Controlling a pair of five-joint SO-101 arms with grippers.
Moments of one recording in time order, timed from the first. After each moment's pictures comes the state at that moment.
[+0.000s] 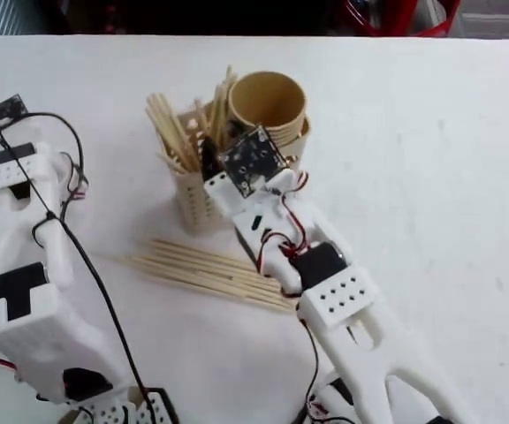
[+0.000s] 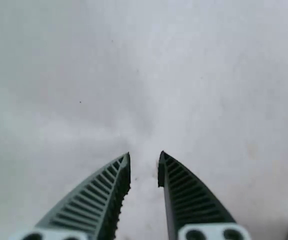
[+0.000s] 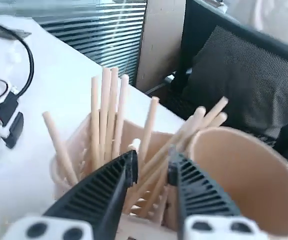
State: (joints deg) left arm -27.3 16.2 10.3 57.2 14.6; right arm -33.3 -38.5 48.9 11.1 17.3
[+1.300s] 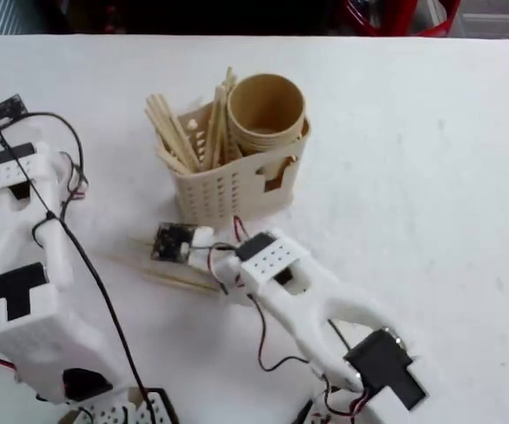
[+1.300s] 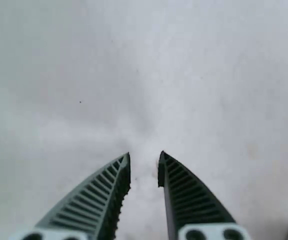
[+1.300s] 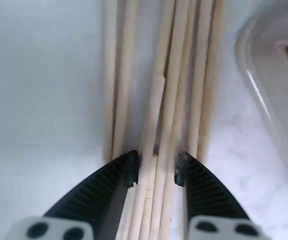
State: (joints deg) left arm -27.3 16.2 10.3 57.2 14.6; right arm -41.1 -5.1 44.6 46.1 43.9
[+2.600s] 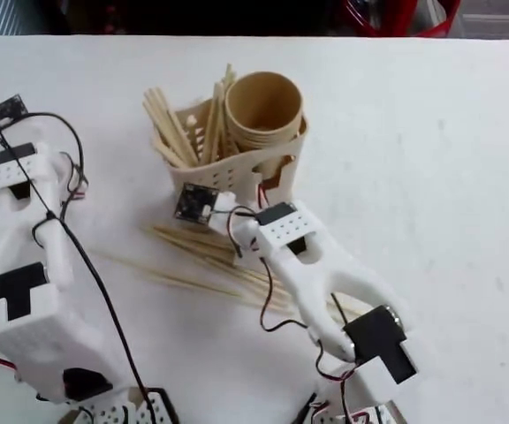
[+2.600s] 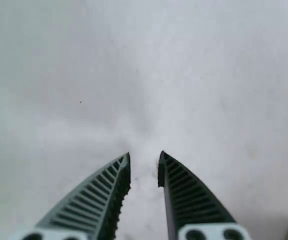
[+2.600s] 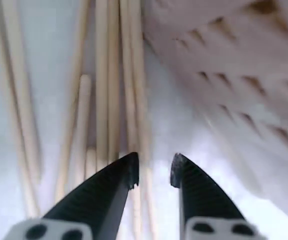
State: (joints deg) left arm -27.3 16.2 10.3 57.2 14.6; right arm -31.0 2.3 36.2 45.3 47.7
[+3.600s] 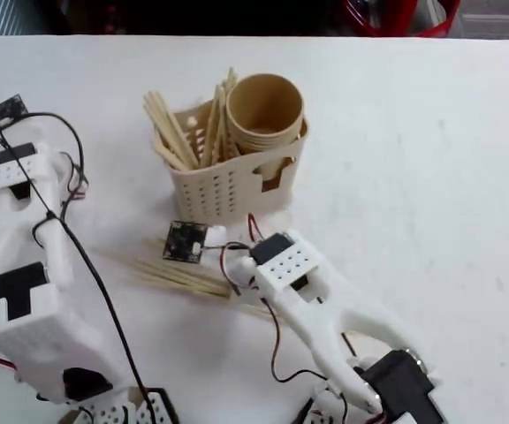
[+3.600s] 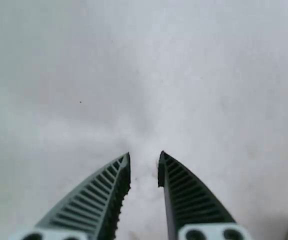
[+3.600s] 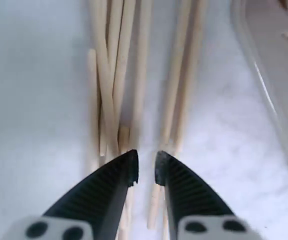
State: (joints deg) left arm -27.3 16.2 10.3 57.2 14.6; right arm -39.0 -13.3 47.6 50.7 45.7
